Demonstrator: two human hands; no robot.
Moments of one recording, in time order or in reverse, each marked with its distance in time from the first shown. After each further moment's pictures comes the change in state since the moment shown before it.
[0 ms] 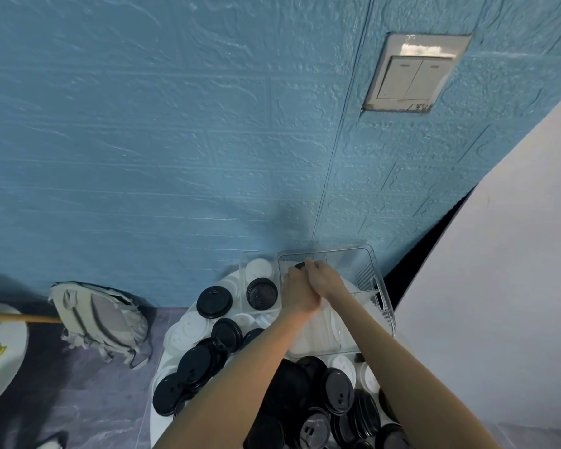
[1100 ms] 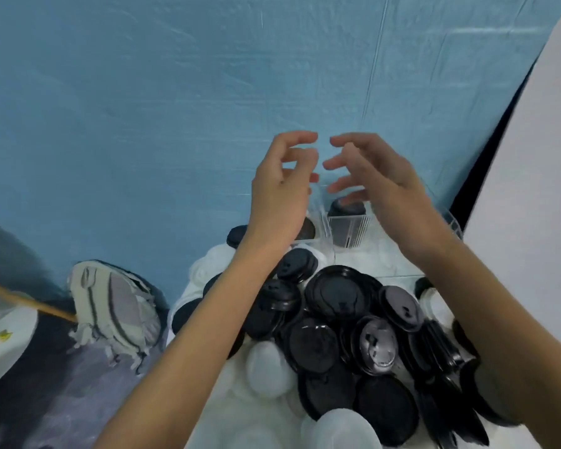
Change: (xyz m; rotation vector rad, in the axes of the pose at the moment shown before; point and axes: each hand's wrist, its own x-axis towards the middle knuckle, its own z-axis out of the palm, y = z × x) left_hand -0.187 -0.082 -0.063 -0.985 0.573 0.515; right_hand -0.203 0.023 0.052 0.410 0.224 -0.948
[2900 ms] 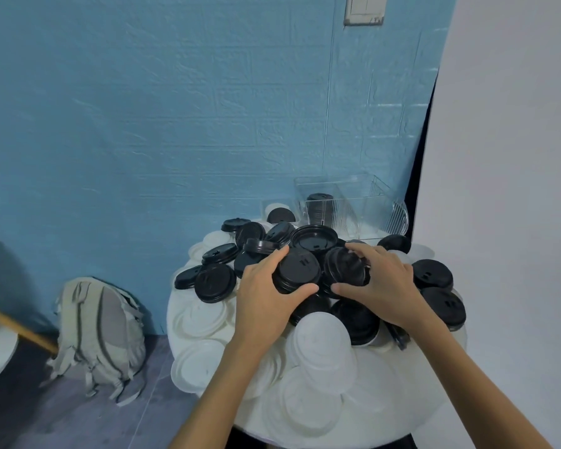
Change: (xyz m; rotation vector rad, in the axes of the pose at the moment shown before) left_hand -0.208 -0.108 -0.036 0.575 -0.061 0.053; right_hand -0.194 0.112 -0.018 -0.787 0.040 0.139
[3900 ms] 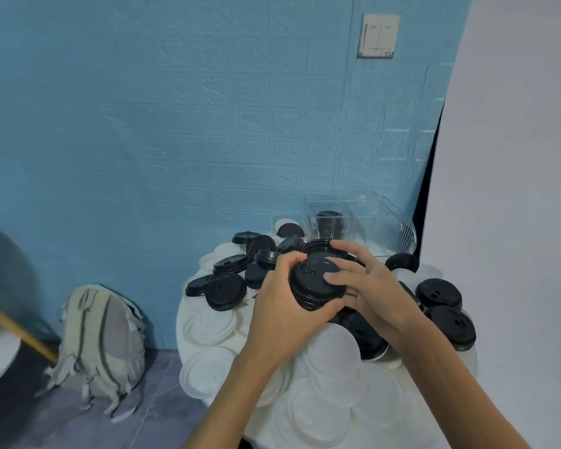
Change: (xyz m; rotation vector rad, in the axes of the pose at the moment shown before) left_hand -0.017 0.016 -0.008 -0.165 0.016 0.129; right_hand -0.011 -0.055 -0.003 1.246 -0.251 0.125
